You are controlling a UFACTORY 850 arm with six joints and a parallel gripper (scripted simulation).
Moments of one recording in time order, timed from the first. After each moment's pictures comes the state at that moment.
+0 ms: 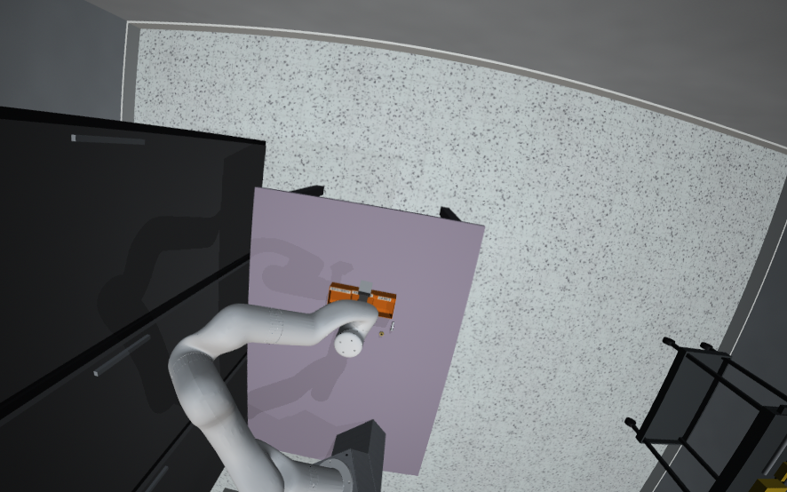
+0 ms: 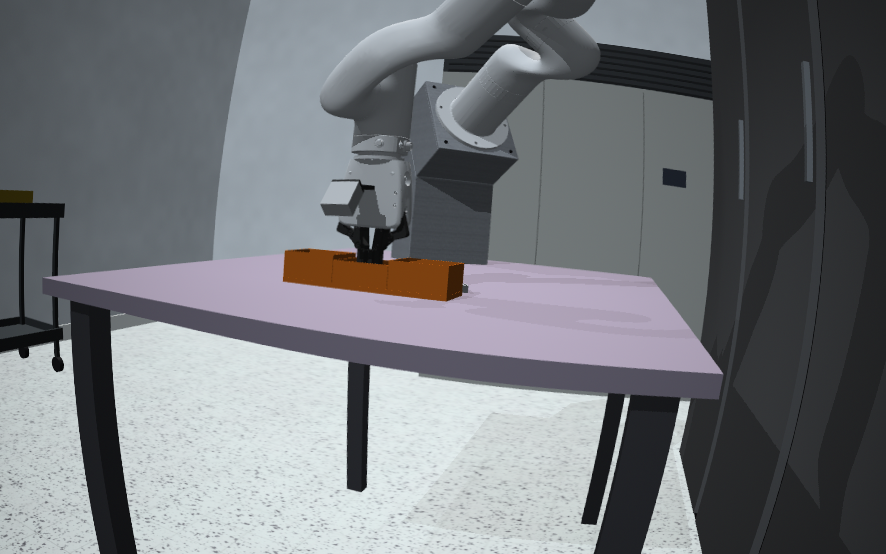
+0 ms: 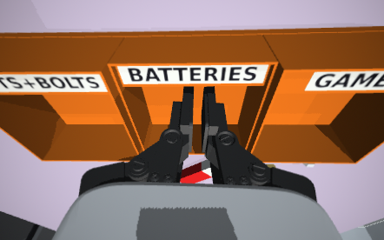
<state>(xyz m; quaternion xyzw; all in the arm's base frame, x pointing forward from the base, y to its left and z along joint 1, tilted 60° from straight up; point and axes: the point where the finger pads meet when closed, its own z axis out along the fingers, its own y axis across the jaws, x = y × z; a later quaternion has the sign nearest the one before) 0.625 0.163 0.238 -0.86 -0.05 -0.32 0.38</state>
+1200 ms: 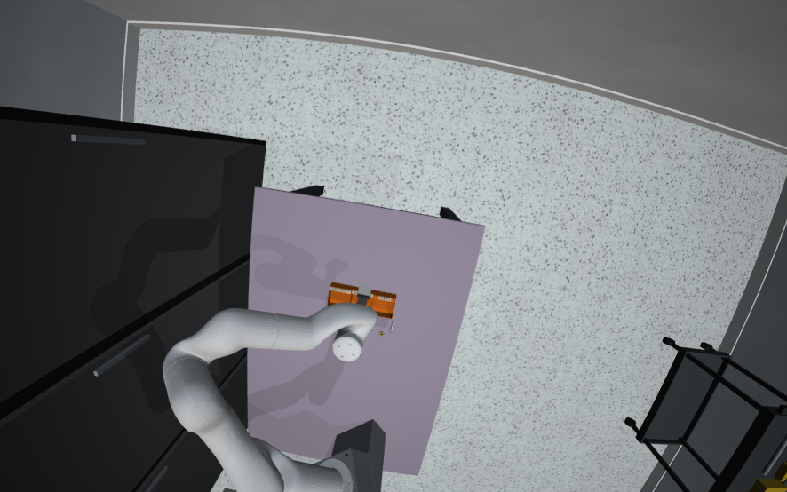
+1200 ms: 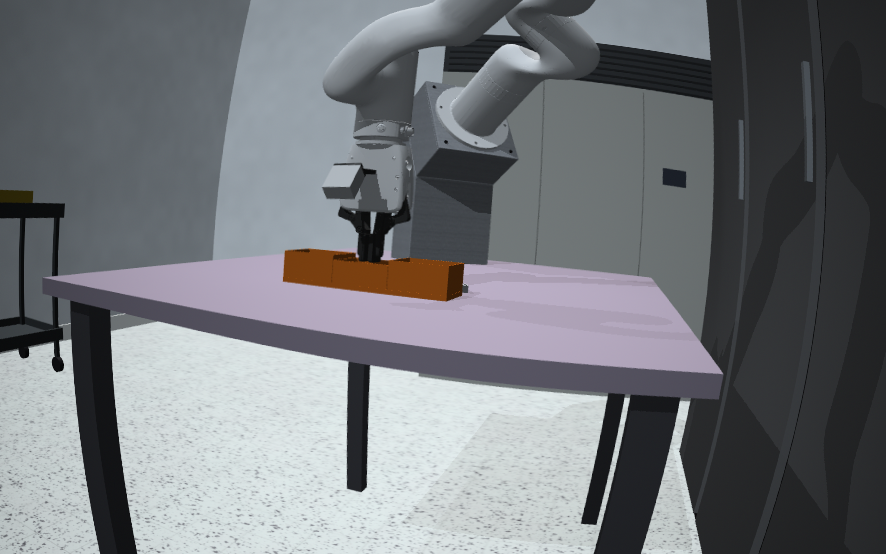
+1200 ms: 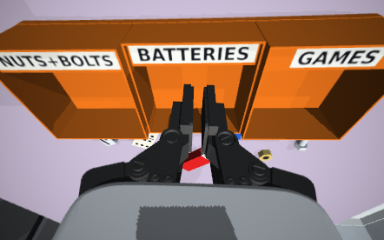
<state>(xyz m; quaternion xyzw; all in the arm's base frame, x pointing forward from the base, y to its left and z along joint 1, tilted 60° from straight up) 0.613 0.148 0.249 -0.86 -0.05 -0.32 0.38</state>
